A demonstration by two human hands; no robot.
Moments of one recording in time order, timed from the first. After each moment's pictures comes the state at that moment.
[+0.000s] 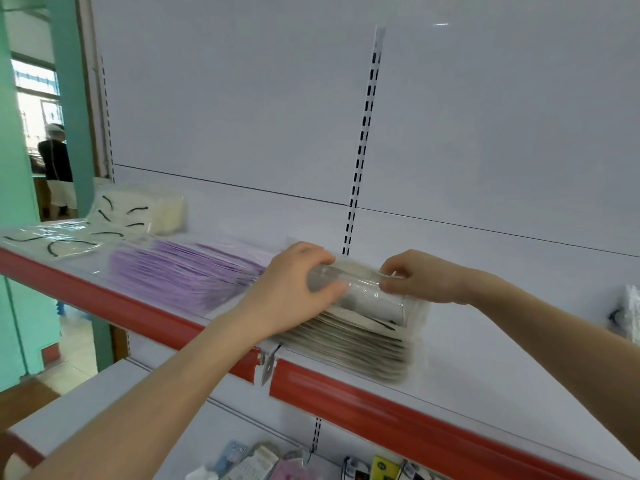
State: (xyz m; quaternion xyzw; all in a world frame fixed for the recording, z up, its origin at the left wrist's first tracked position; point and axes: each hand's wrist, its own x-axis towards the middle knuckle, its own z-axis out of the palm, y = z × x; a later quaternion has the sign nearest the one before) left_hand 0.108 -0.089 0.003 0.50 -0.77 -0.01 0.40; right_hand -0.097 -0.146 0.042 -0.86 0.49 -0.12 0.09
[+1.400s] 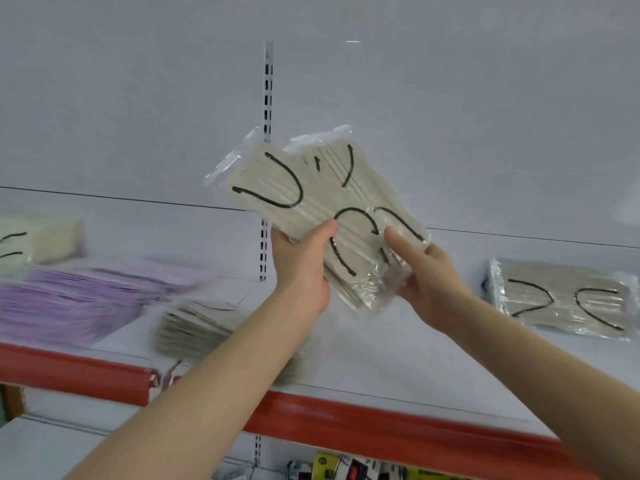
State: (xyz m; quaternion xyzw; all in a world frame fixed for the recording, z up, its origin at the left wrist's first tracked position) left_hand -0.042 -0.097 0.041 0.23 -0.32 -0.57 0.72; right_hand -0.180 -0.078 0.034 -0.48 0.41 -0.64 0.44
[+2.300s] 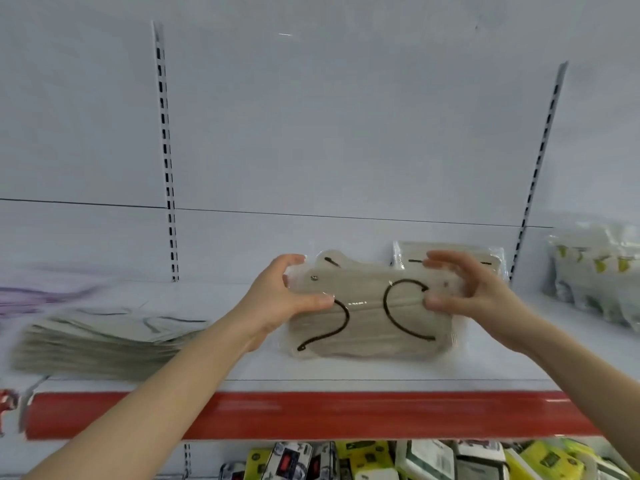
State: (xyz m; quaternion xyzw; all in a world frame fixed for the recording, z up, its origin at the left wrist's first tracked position) left_hand -0.096 -0.077 -0.001 0.38 -0.69 -0.46 0.42; right_hand -0.357 0.011 0.004 -0.63 0.52 -0.53 0.22
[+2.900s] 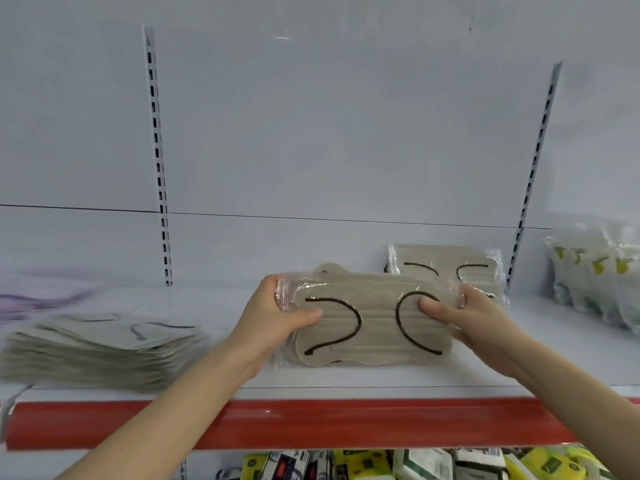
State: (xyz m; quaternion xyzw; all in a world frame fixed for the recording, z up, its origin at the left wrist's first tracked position) left_hand -0.106 -0.072 -0.023 0.35 -0.65 -0.47 0.49; right_hand -0.364 0.001 -0.020 -0.52 0.56 -0.56 0.32
